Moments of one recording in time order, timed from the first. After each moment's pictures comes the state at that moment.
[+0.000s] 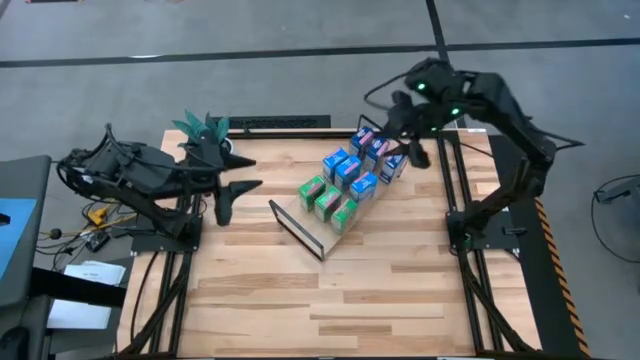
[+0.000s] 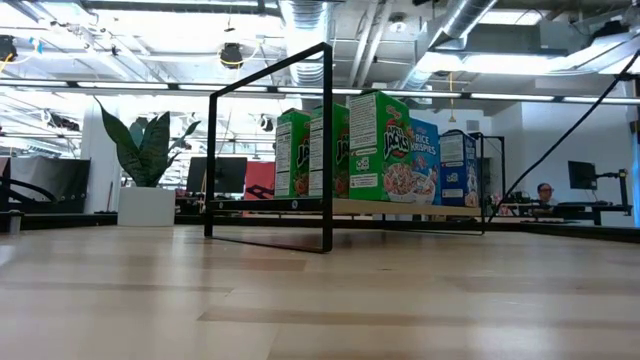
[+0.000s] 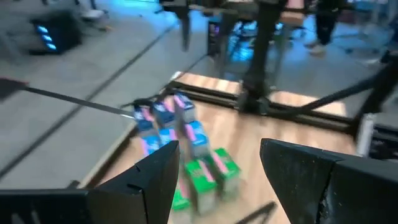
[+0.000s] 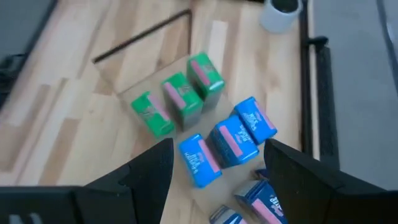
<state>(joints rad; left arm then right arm) -0.36 1.21 1.79 -0.91 -0.69 -0.25 -0.46 1.52 2.07 -1.42 -0.31 -0.53</state>
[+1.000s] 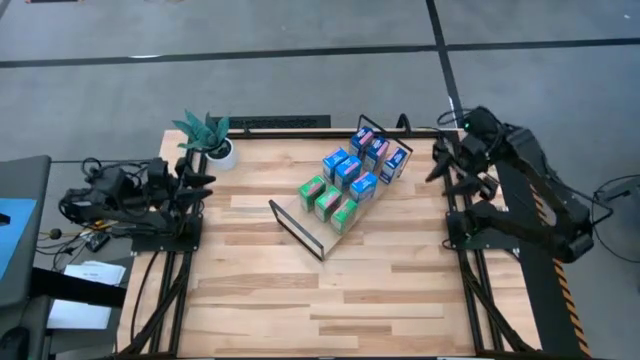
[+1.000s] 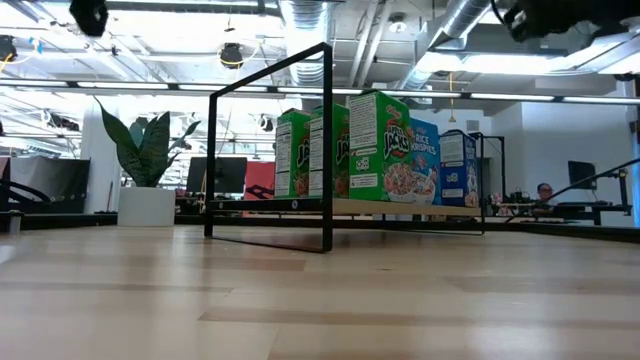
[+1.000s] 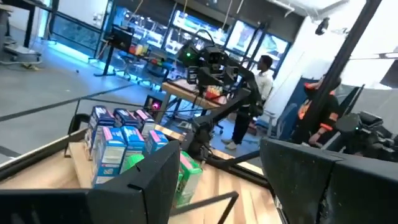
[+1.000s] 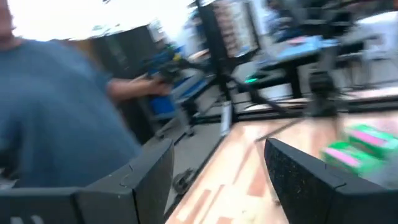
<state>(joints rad) -0.14 0.11 0.59 -0.27 -0.32 -0.35 -1.06 0.87 1.00 -1.32 -1.57 -0.90</state>
